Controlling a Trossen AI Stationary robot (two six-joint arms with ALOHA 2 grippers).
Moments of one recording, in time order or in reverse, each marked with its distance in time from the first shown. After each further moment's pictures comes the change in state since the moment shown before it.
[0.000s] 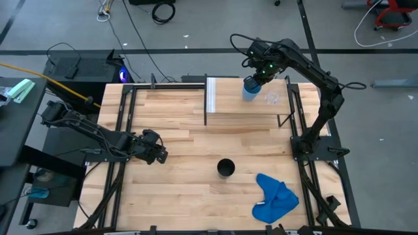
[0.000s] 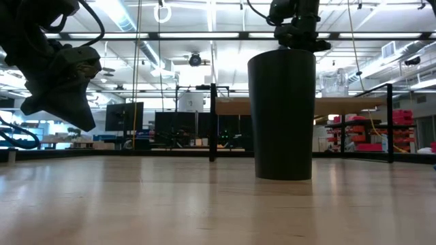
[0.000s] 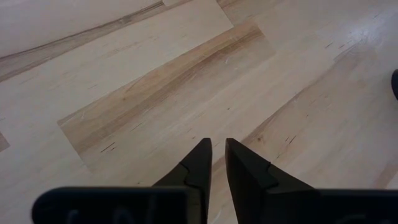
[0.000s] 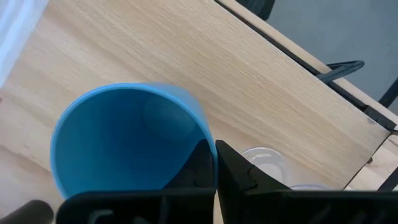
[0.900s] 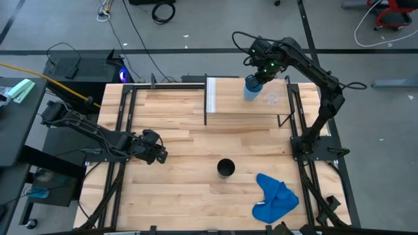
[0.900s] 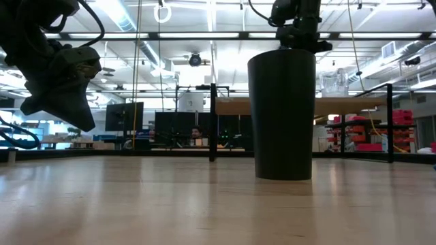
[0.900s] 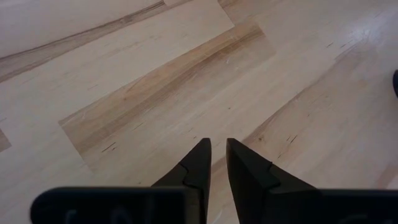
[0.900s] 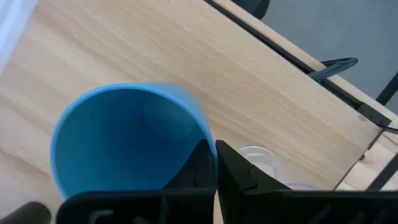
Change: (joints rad) left arm 0.000 0.000 0.000 -0.003 0.000 0.000; right arm -0.025 0.000 0.000 -0.007 -0.011 -0.011
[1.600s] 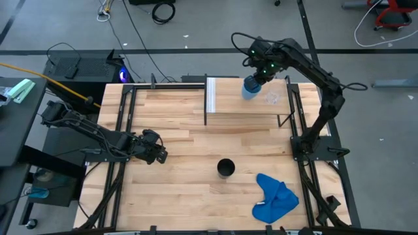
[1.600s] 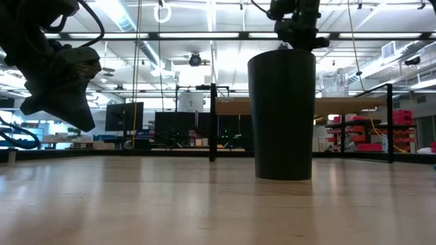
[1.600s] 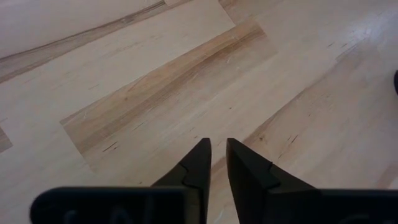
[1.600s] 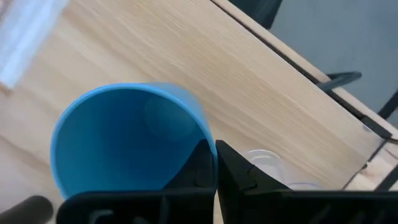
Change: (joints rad) left arm 0.000 0.000 0.000 -0.003 0.000 0.000; right arm 0.036 -0.008 0.028 0.000 0.008 -0.020
